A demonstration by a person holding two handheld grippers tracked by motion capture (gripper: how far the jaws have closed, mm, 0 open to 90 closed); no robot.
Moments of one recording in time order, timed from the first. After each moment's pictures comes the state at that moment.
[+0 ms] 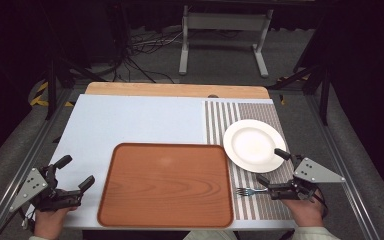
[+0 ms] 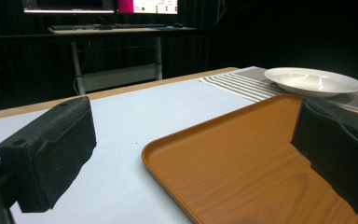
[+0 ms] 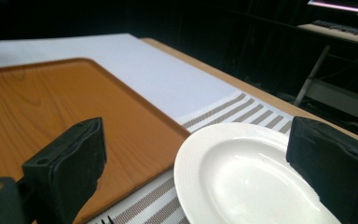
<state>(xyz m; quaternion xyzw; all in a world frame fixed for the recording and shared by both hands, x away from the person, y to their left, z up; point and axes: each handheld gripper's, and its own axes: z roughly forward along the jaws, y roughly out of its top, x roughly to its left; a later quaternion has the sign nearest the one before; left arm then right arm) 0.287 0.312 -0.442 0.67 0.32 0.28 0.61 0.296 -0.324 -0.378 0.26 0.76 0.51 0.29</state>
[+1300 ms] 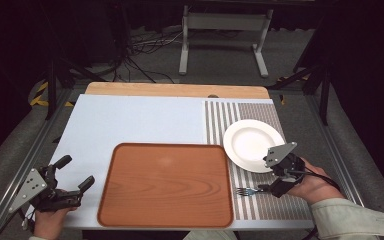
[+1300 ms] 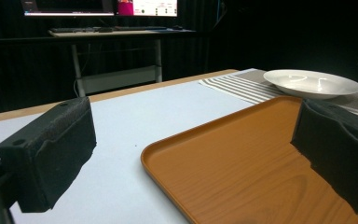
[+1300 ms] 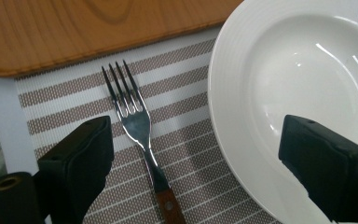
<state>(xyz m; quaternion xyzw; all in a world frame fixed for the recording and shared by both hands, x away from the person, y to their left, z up) 0.285 0.311 -0.441 0.66 0.32 0.29 0.61 0.348 -0.303 -0.369 0.15 0.96 0.20 0.12</state>
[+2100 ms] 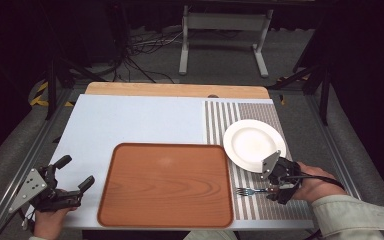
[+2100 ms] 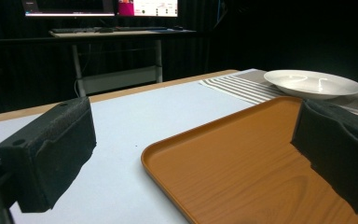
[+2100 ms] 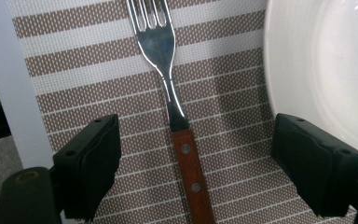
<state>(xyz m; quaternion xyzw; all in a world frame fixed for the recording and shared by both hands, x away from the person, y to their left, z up) 0.285 0.311 -0.441 0.66 0.32 0.29 0.61 0.348 -0.302 -0.391 0.10 0.99 0.06 0.07</state>
